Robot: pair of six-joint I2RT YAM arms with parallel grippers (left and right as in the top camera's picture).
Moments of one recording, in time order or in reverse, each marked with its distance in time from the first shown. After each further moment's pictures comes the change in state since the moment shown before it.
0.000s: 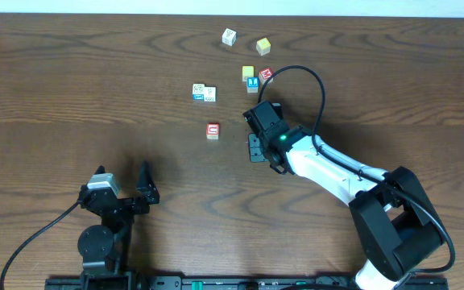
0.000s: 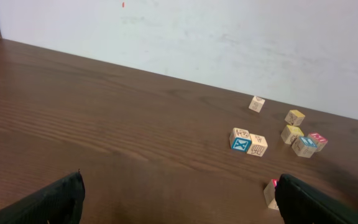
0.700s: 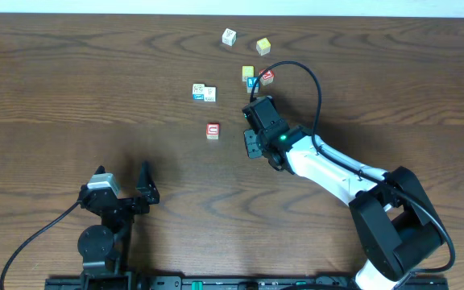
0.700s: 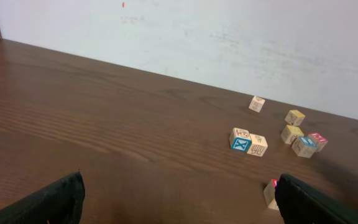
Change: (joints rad) left arm 0.000 0.000 0.000 0.000 0.000 0.000; right arm 0.000 0.000 0.000 0.094 -0.001 -0.132
